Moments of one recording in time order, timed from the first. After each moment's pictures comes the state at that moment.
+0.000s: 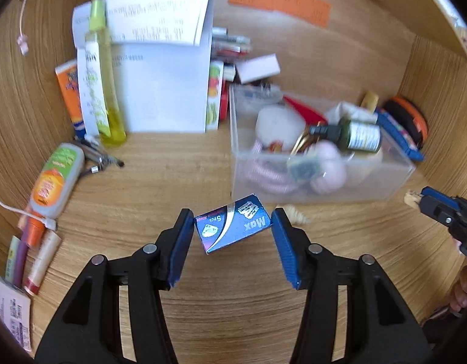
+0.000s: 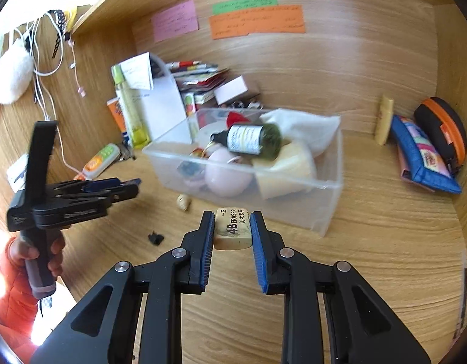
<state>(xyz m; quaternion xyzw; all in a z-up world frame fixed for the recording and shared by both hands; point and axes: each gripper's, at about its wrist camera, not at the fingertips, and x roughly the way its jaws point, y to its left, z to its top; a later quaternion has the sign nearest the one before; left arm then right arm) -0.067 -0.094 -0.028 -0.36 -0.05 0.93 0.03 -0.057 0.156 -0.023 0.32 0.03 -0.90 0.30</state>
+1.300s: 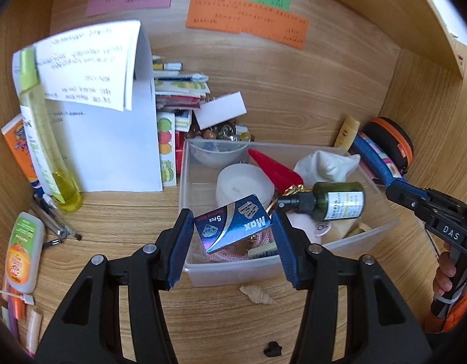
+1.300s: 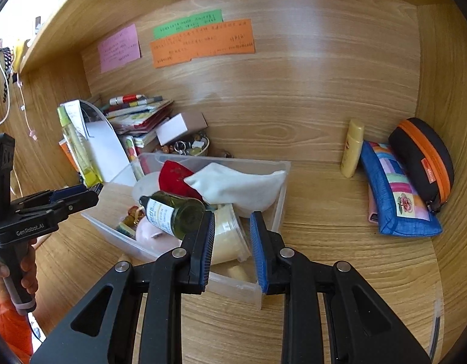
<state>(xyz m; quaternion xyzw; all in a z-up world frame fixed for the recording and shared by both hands) -0.144 -0.069 -0.005 -0.34 -0.05 0.93 0.10 -0.143 0.176 -0.001 0.31 0.02 -0.92 0.23</state>
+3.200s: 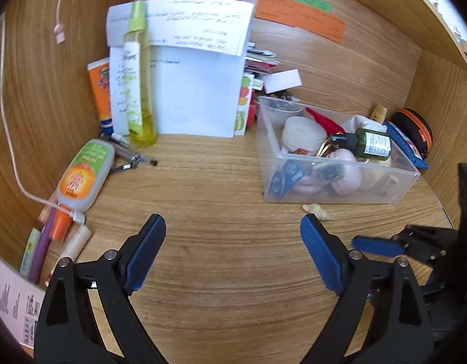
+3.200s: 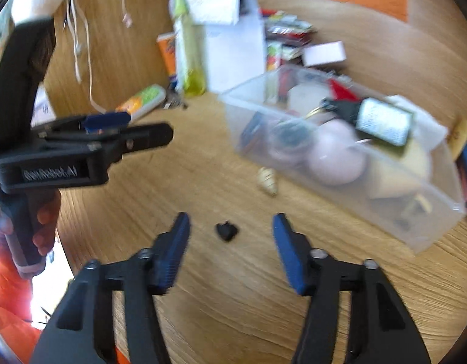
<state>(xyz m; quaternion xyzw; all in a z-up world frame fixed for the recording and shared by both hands) -0.046 -0.128 -0.035 -0.34 -0.07 0.94 0.01 -0.048 0.045 -0.069 0.38 0.14 -0.83 0.38</state>
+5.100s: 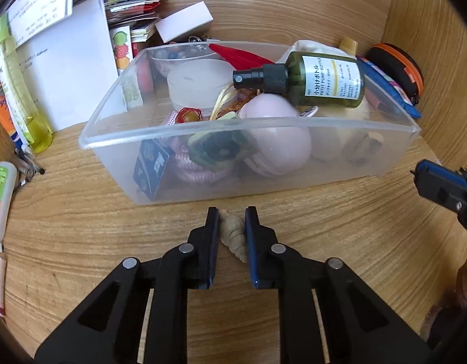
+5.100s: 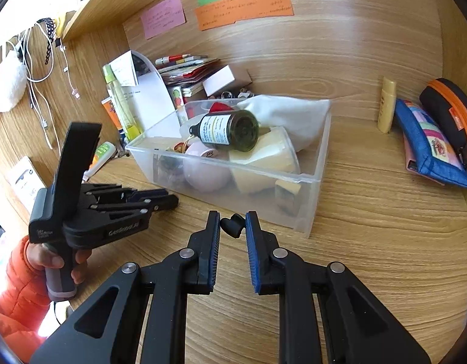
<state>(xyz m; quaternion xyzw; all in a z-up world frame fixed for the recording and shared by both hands) -0.115 -0.015 -0.075 -0.43 0.00 0.90 0.08 -0.088 0.182 -0.046 0.34 0.02 -0.88 0.32</state>
